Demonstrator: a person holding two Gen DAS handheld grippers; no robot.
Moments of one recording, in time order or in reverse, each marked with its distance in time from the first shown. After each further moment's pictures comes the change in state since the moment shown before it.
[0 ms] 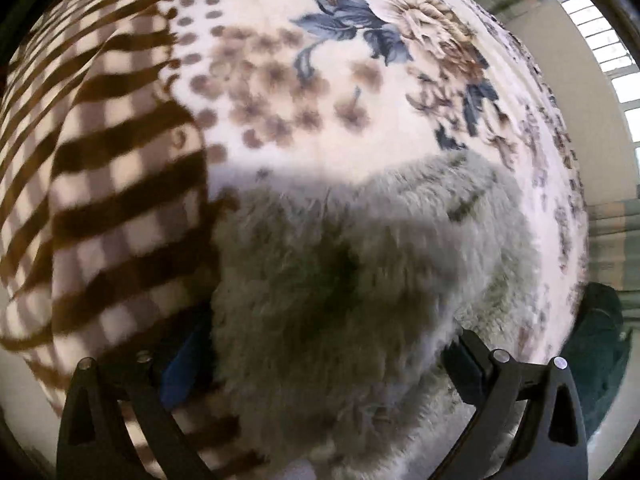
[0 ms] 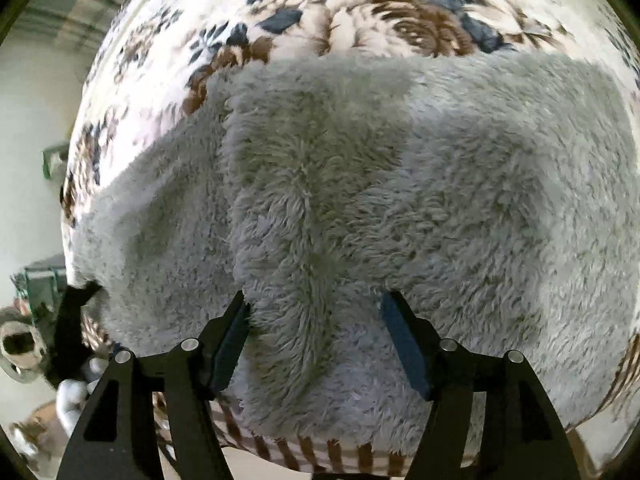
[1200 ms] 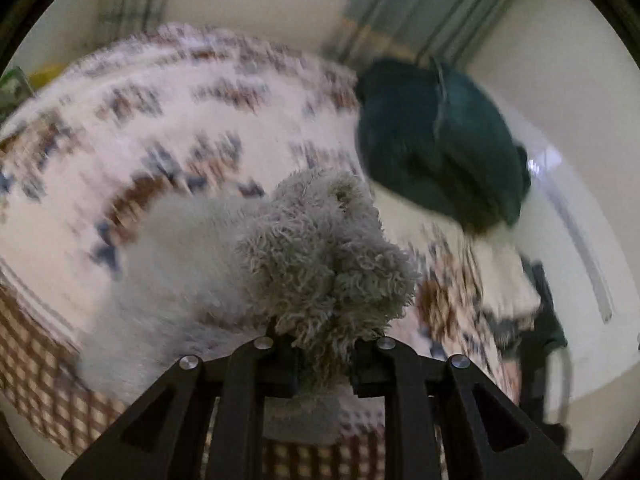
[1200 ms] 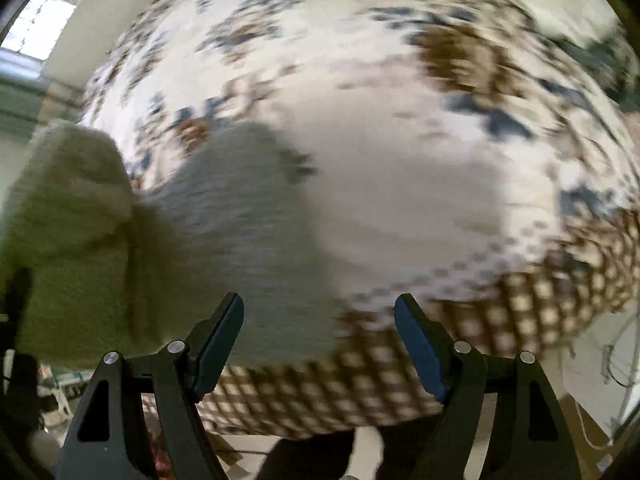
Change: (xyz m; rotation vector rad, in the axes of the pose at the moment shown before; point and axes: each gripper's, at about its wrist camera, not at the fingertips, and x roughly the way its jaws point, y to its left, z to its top) left arm -0.144 -0.243 -0.383 0.960 -0.001 -0.384; right arm -0.168 -0.243 -0.072 0.248 -0.162 -0.027
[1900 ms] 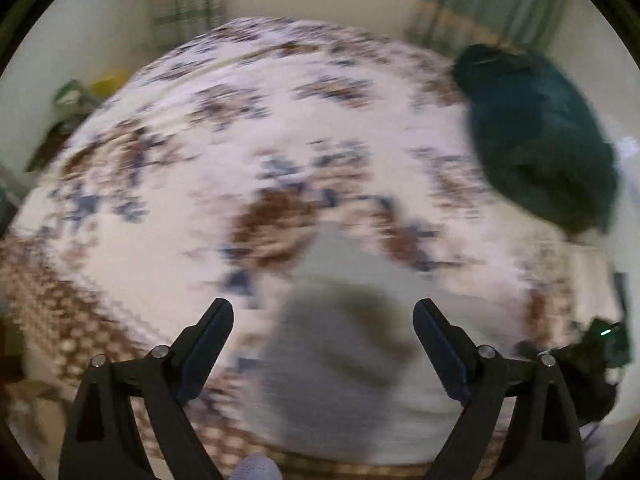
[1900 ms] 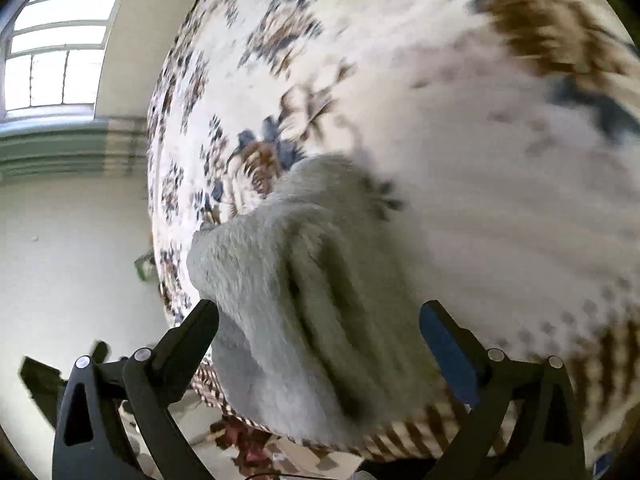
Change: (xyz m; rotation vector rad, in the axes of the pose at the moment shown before) left arm -0.039 0.105 0.071 -0.013 0.053 0.397; right arm 0.062 0.017 0.066 0.087 0.092 0.418
